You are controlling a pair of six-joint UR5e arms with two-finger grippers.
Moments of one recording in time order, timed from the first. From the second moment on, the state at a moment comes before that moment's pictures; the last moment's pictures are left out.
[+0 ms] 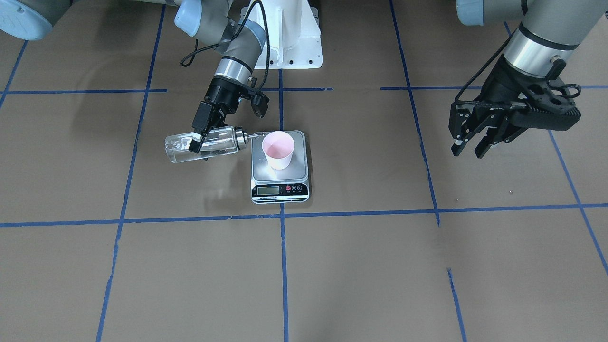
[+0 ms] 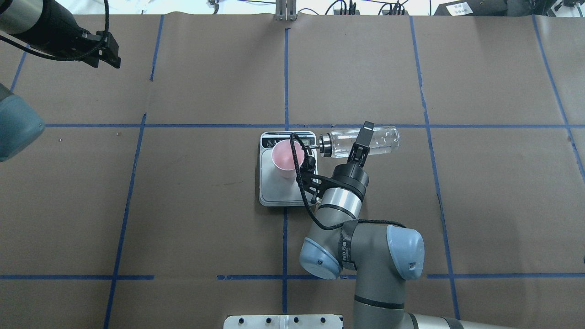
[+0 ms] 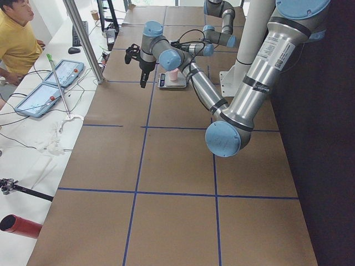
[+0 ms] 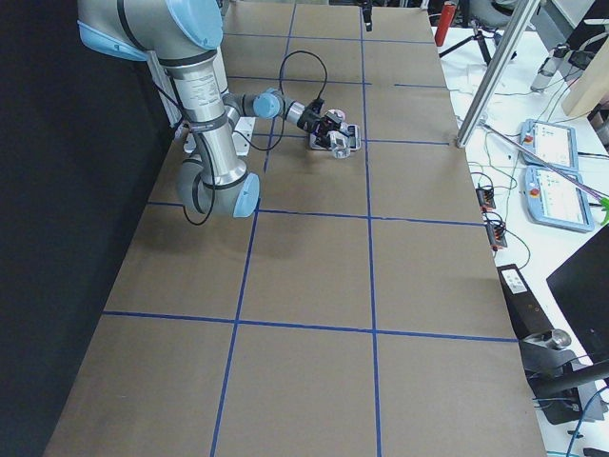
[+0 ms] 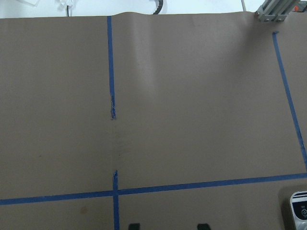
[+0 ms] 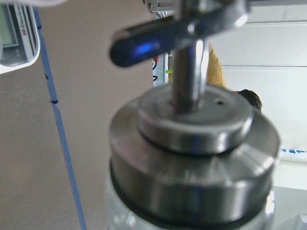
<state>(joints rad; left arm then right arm) -1.06 -2.02 -1.96 -1.53 -2.10 -0.80 0.22 -0.99 1.74 -2.13 0.47 0.51</state>
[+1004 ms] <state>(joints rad) -1.06 -2.02 -1.96 -1.53 -2.10 -0.80 0.24 -0.98 1.72 -2.14 0.42 0.28</state>
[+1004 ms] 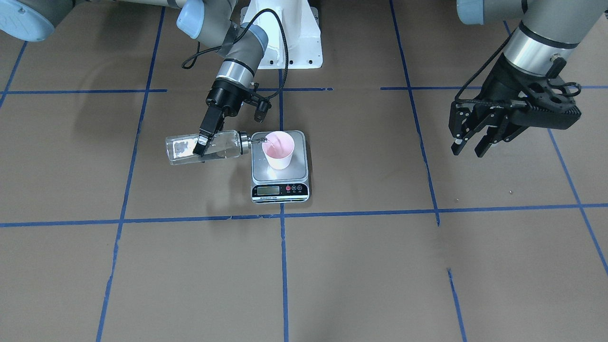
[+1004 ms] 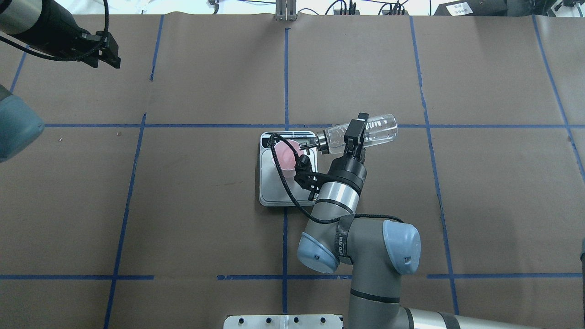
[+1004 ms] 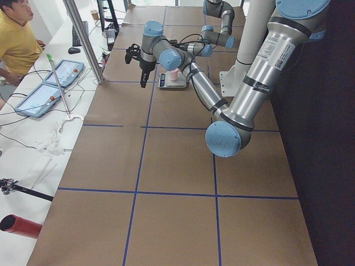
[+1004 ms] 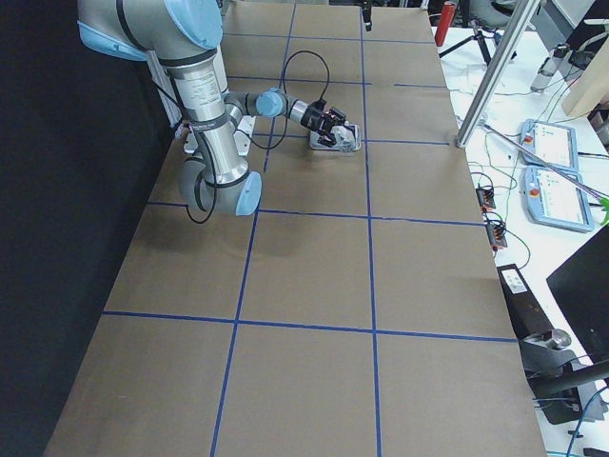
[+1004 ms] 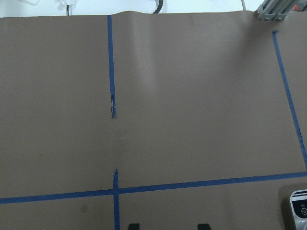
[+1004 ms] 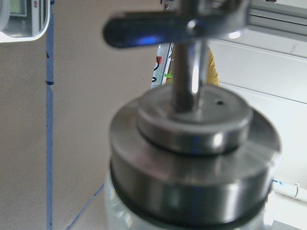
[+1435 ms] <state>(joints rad) -1.06 -2.02 -1.96 -1.53 -2.10 -0.80 0.24 -0.97 1.72 -2.14 0.38 0.16</state>
